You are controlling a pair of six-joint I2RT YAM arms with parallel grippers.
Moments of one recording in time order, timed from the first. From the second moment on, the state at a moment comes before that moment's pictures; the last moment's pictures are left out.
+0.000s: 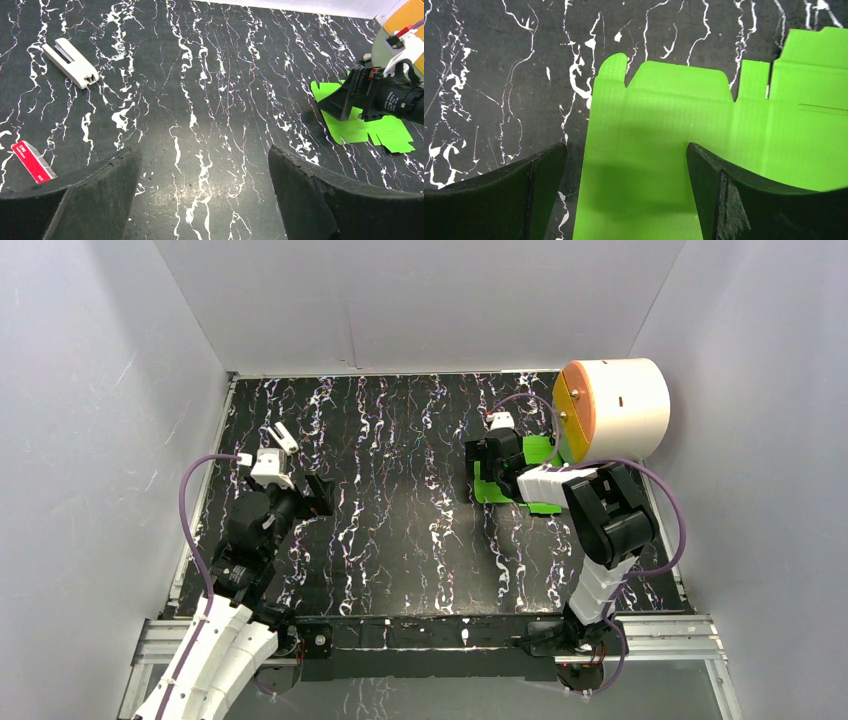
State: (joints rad) left arm -0.32 0.53 0.55 -0.21 -0.10 -0.25; right arm 0.47 1.78 0.89 0.23 0.22 0.23
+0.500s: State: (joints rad) left arm -0.32 0.53 0.54 -0.20 -0.10 -0.23; right arm 0.58 1.80 0.88 0.25 0.14 0.21
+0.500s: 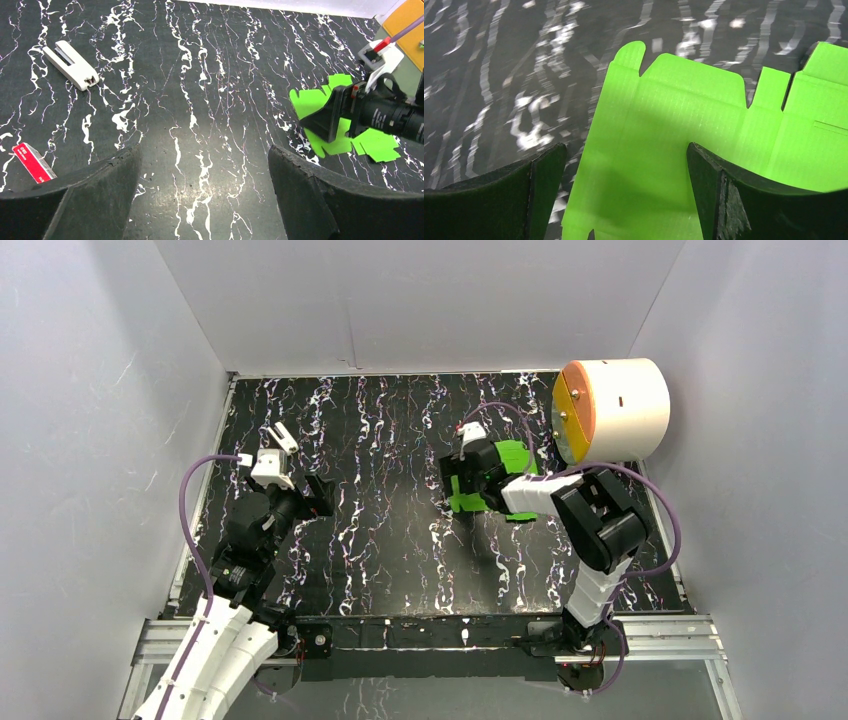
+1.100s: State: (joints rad) left arm -0.32 0.62 0.55 -0.21 -0.08 -0.24; right arm 0.96 1.73 0.91 0.07 0.01 0.17
